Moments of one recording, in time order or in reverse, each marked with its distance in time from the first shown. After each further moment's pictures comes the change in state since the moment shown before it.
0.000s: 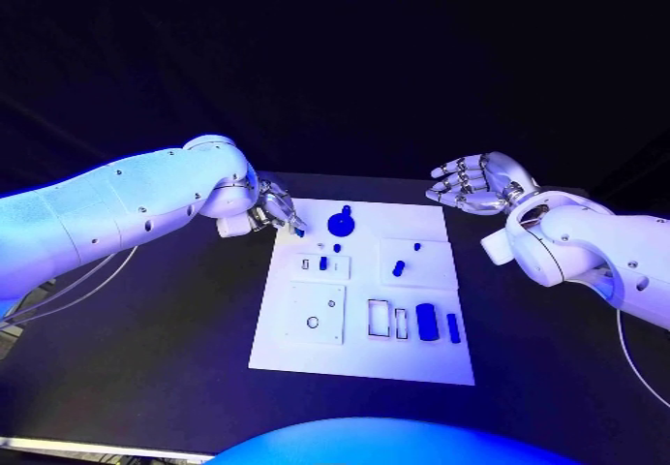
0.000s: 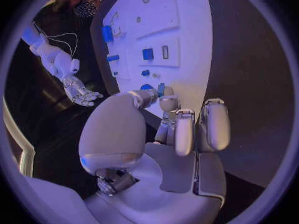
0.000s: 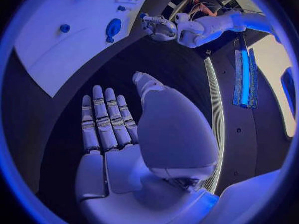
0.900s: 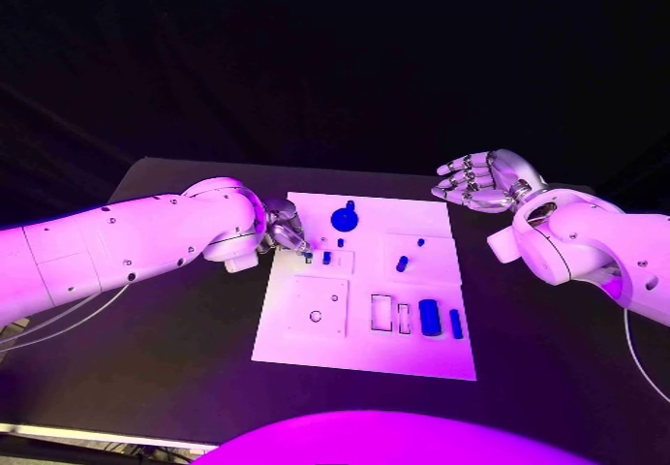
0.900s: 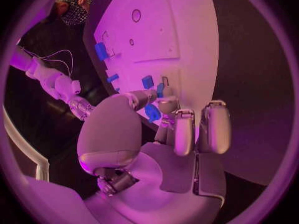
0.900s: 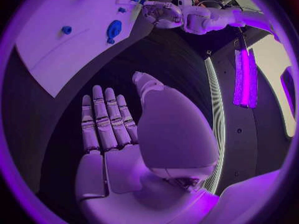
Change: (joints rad) left arm -0.087 -0.117 -0.033 0.271 -0.155 -0.232 0.001; left_hand -0.069 -0.018 0.068 -0.054 0.028 0.009 -0.009 0.015 0.015 0.028 -0.008 0.013 0.013 0.000 -0.007 0.000 0.000 -0.016 0.020 -0.005 0.015 0.001; right arm -0.004 -0.009 -0.002 0.004 0.000 0.005 -0.003; right_hand 0.000 0.000 0.000 0.000 0.010 0.000 0.000 0.000 -0.002 0.000 0.000 0.000 -0.001 -0.004 0.004 0.000 -0.003 0.000 -0.003 0.004 0.000 -0.003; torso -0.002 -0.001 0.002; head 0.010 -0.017
